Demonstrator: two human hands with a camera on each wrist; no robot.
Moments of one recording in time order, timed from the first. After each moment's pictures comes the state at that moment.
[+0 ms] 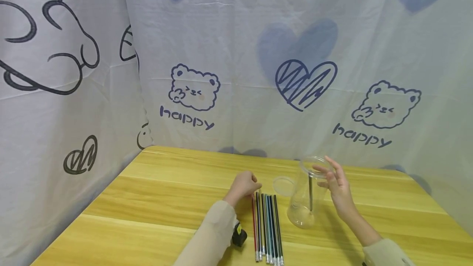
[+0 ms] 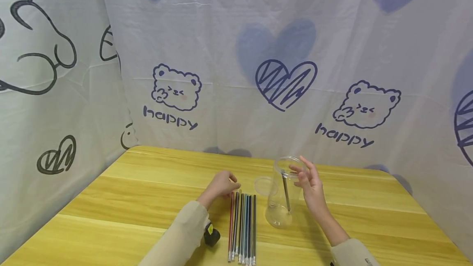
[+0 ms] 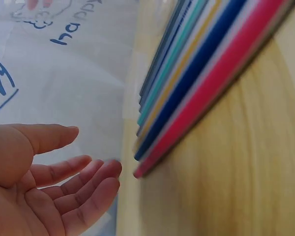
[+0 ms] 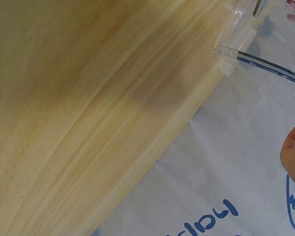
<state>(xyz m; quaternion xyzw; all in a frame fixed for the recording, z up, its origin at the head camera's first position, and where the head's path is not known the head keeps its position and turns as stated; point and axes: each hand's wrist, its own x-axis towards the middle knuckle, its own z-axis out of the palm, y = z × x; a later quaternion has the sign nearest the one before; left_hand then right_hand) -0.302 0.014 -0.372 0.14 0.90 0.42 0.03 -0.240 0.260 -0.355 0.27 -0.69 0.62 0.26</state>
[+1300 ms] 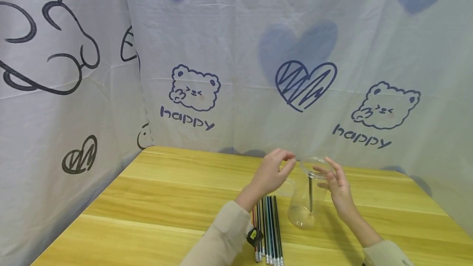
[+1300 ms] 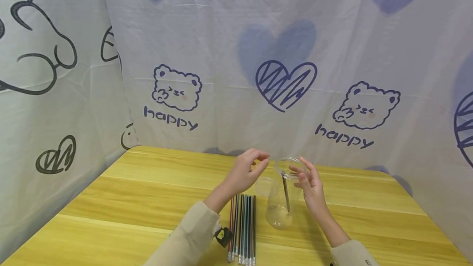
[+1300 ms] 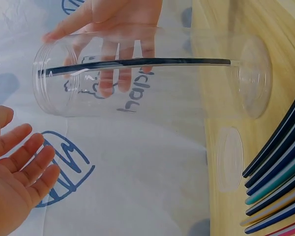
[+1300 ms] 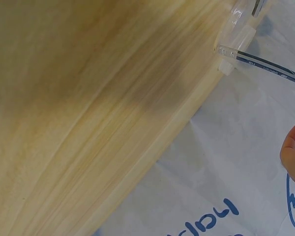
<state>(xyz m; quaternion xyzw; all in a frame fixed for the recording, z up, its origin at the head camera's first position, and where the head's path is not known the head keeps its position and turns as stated) -0.264 0.057 -0.303 0.36 0.81 0.42 -0.20 -0.241 0.262 -0.358 0.29 -0.68 0.62 0.25</state>
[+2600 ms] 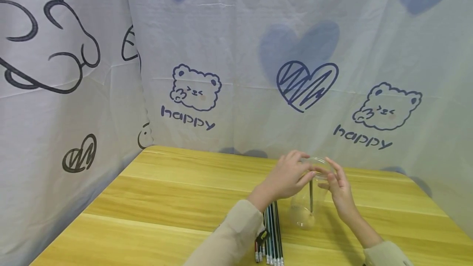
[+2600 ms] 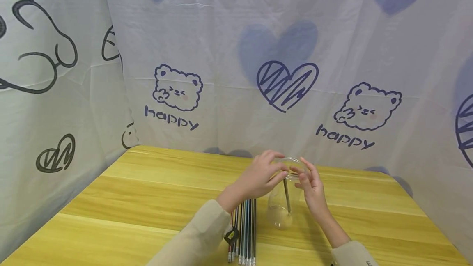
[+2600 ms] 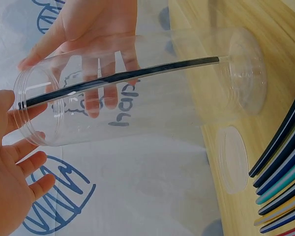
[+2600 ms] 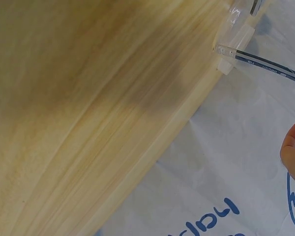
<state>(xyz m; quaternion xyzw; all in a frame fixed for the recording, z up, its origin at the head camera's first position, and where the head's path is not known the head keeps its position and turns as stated) -0.260 0.083 -0.298 0.43 0.86 0.17 -0.23 -0.242 0.262 -0.357 0.28 -0.69 0.62 0.25</state>
